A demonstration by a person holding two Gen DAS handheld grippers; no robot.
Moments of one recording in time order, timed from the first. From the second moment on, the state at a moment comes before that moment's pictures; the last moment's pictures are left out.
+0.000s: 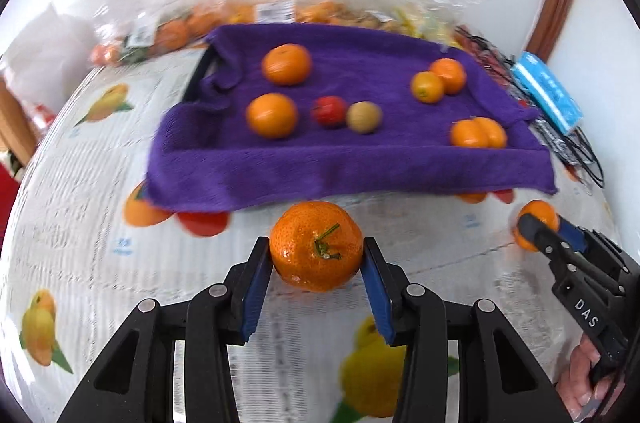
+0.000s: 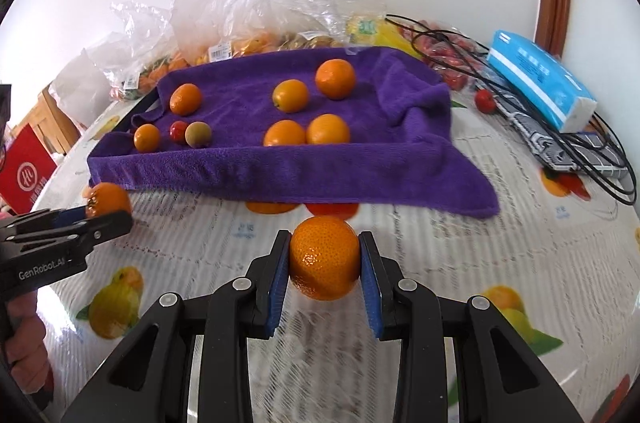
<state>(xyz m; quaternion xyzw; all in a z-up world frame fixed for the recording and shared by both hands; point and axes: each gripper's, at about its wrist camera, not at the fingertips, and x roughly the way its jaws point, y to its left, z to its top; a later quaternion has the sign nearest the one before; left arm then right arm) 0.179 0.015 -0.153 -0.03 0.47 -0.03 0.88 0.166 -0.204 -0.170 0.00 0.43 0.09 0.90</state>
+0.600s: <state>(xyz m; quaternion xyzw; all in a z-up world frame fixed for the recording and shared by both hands) 0.175 0.017 -0.161 -0.04 0.43 -0.02 0.90 0.174 -0.197 -0.180 -0.01 0.46 0.09 0.88</state>
